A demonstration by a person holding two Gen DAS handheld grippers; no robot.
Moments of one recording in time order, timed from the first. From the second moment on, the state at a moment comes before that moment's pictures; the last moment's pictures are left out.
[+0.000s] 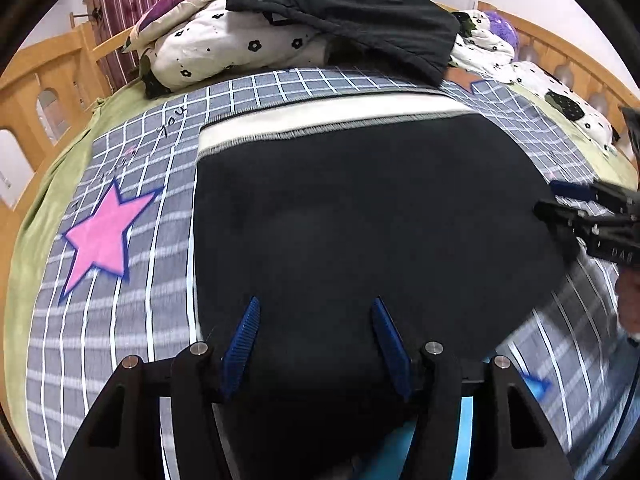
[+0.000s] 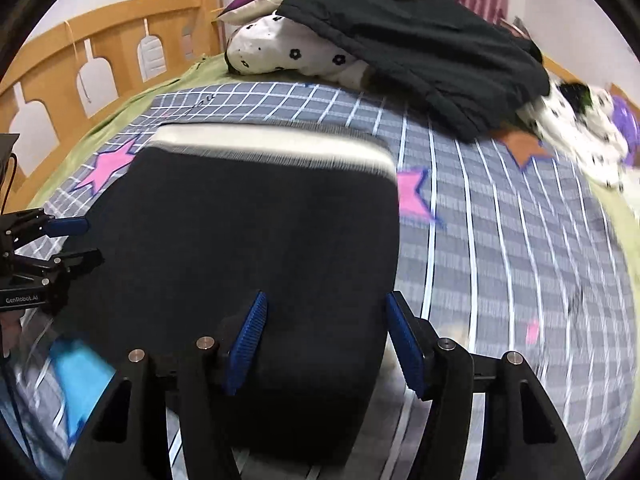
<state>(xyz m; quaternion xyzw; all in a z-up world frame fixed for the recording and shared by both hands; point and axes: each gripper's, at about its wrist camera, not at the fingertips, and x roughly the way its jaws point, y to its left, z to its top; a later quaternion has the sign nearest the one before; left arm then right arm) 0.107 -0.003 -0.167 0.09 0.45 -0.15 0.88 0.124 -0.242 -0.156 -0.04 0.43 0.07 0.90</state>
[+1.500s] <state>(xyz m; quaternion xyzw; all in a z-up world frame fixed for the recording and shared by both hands) 0.012 0.081 -0.164 -0.04 0.40 -0.11 0.91 0.044 -0.234 -0.130 -0.04 0.35 0.10 0.93</state>
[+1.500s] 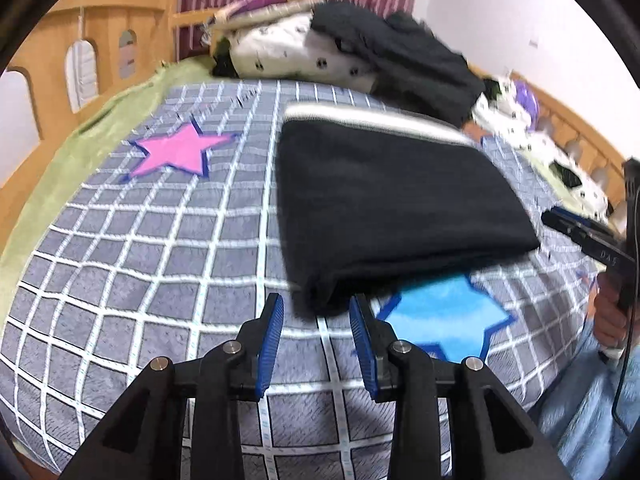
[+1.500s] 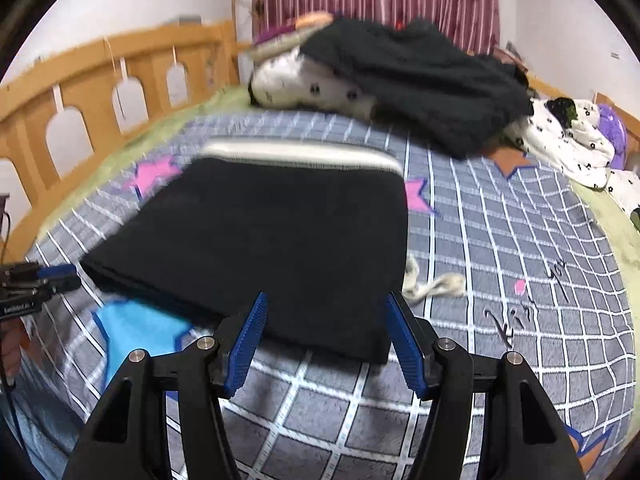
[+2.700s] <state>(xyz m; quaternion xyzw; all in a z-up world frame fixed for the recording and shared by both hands) 0.146 0.021 -0.119 -0.03 0.38 -0.07 0.92 0.155 -0.249 -0.099 -0.02 0.38 0.03 0.92</state>
